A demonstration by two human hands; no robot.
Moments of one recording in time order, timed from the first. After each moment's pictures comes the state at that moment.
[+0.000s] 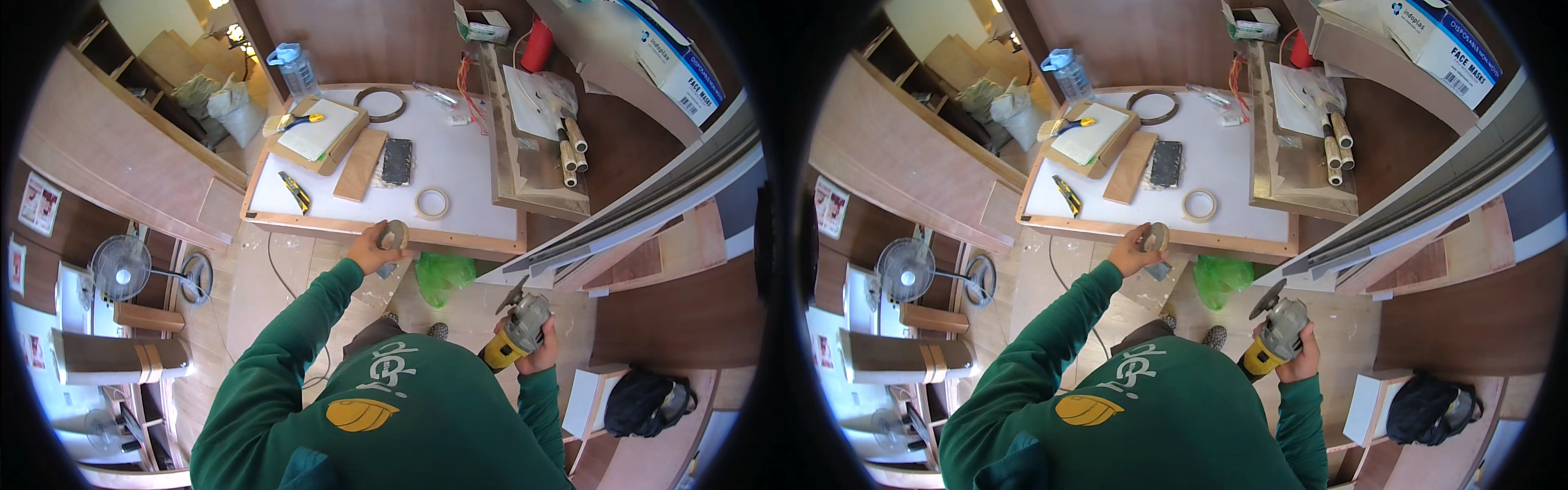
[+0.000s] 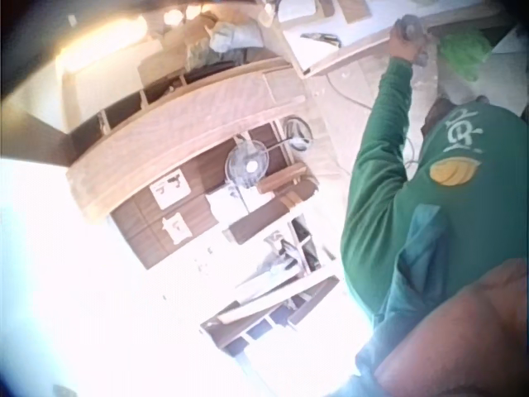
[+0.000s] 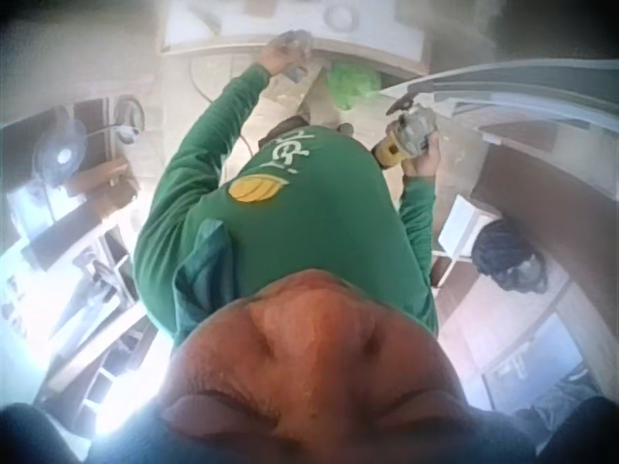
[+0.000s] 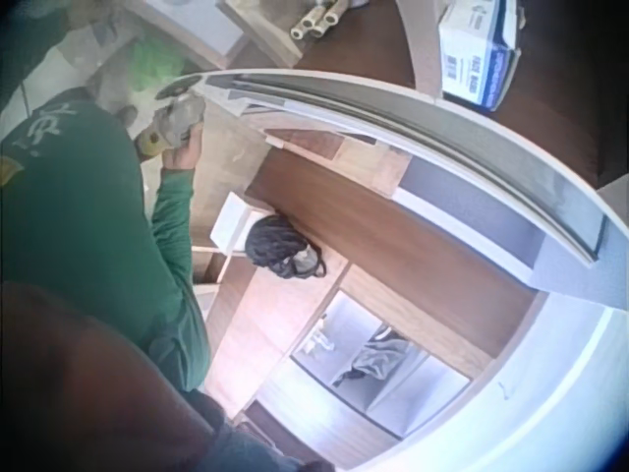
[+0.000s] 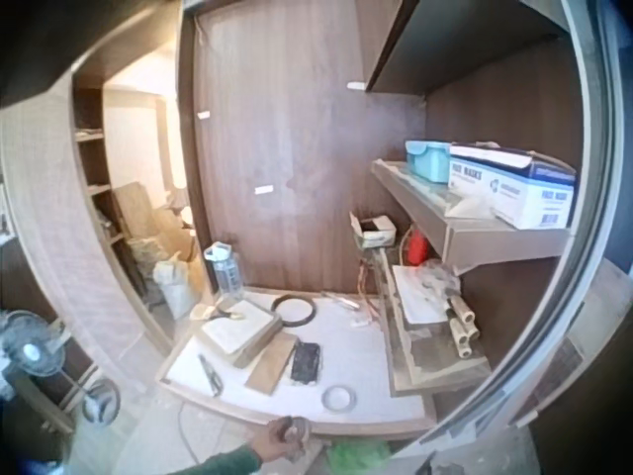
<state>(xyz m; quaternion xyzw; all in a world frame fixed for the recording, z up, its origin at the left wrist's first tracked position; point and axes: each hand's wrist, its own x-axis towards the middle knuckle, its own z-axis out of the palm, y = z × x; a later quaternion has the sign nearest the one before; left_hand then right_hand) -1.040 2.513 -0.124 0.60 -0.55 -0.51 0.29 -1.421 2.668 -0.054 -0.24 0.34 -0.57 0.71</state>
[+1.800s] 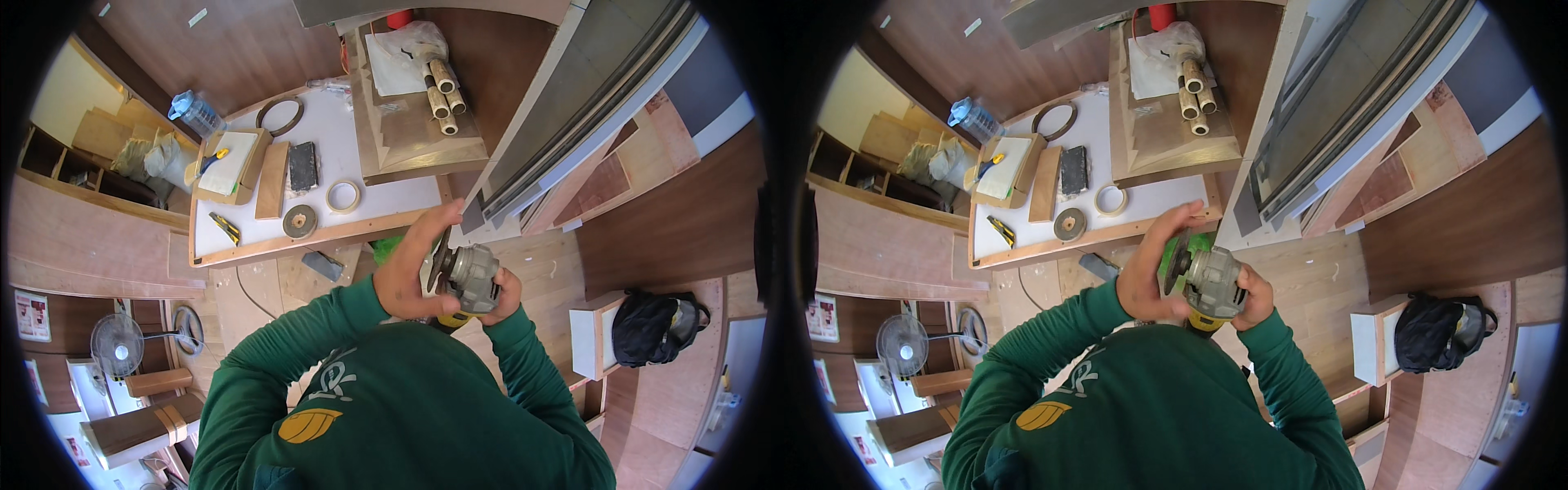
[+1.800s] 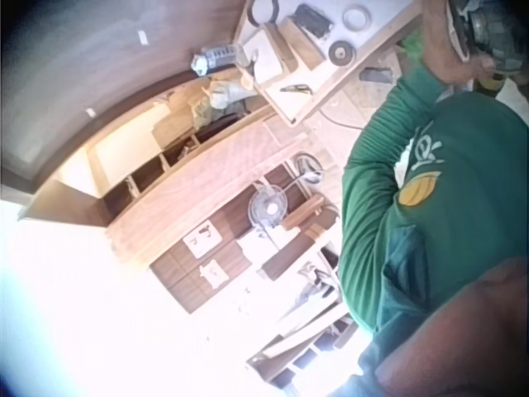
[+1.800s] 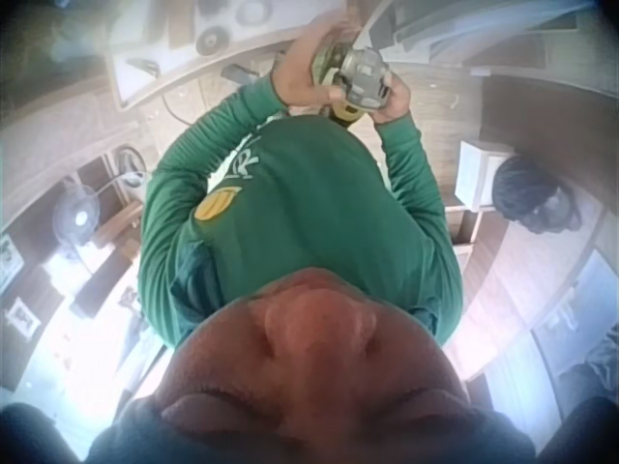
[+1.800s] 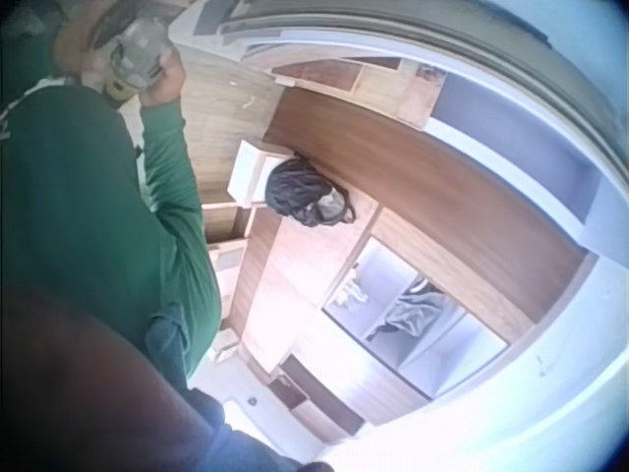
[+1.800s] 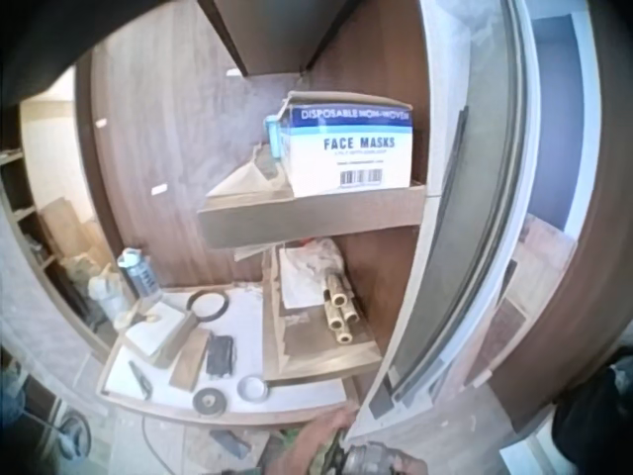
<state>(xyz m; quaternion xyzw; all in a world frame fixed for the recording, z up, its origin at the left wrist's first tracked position) -1.299 2.560 0.035 0.16 -0.68 -0.48 0.53 -1.482 2.628 -0.038 -0.20 0.22 -0.56 0.77</state>
